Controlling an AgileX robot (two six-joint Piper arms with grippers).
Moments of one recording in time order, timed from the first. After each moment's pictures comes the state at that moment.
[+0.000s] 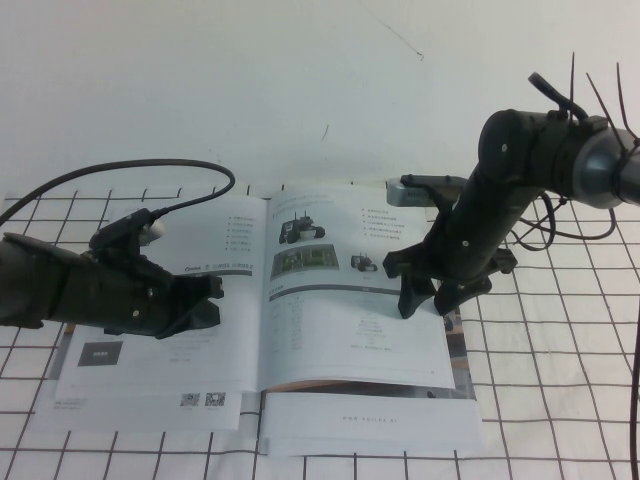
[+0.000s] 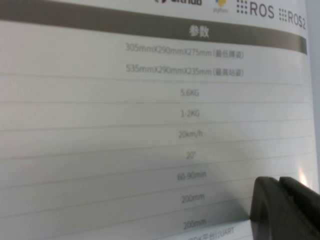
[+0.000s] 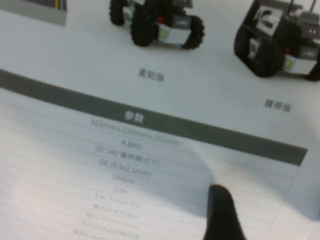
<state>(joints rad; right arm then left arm) 0.37 2.24 -1.74 0.34 1.06 -0.03 -0.08 1.90 -0.99 -1.23 0.53 0.87</state>
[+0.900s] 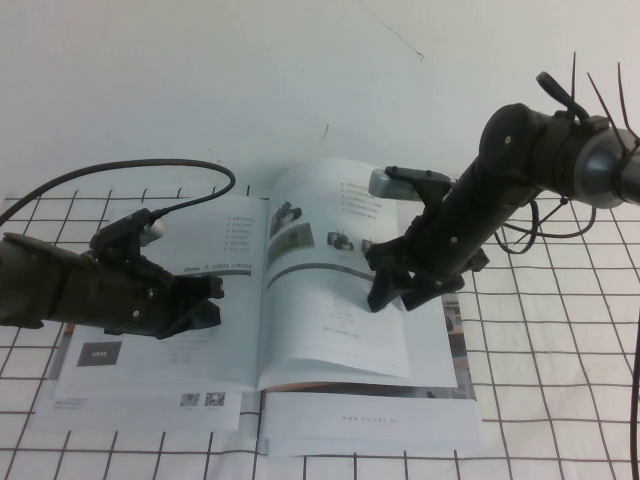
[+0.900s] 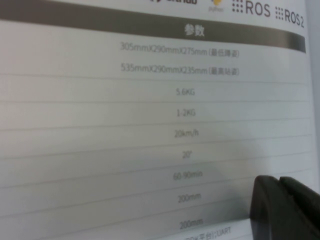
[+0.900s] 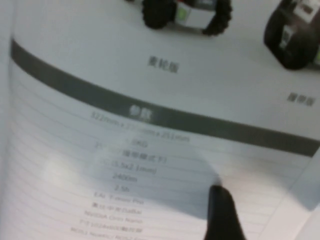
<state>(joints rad) 0.37 2.24 -1.74 0.51 1.05 -0.21 -0.08 1.90 -0.99 -1.23 0.53 0.87</state>
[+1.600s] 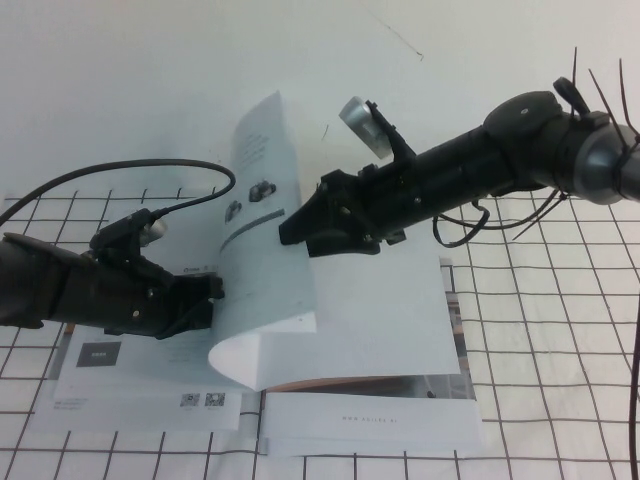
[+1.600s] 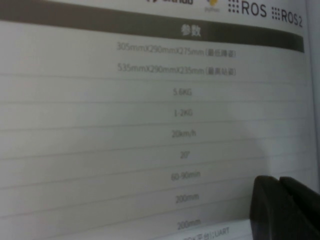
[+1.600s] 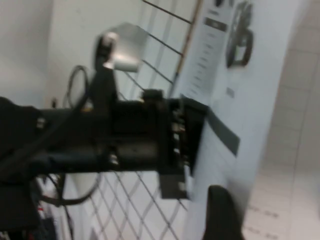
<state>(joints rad) 0.37 2.24 -1.75 1.19 1.07 -0.56 -0.08 1.90 -0.99 -1.23 0.53 0.87</state>
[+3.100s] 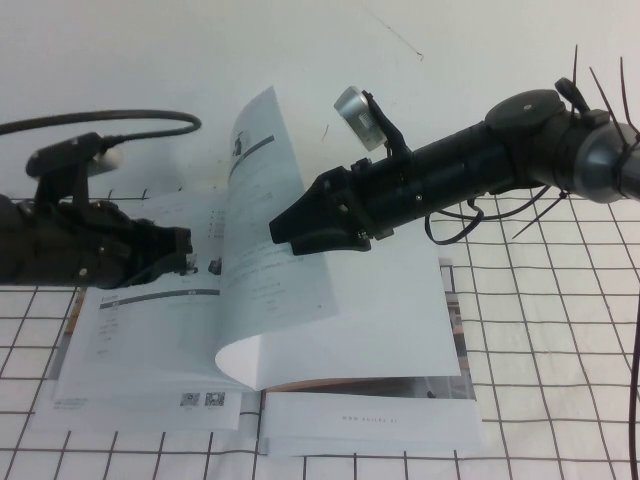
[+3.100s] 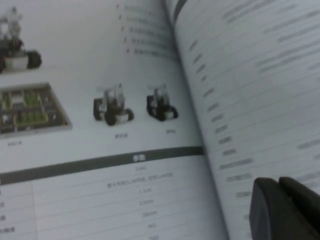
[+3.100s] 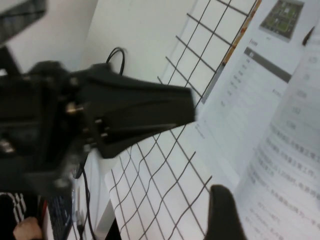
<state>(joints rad) 0.37 2.24 -1.76 1.29 1.16 -0.70 -0.08 1.52 -0.96 -0.93 0.53 0.64</state>
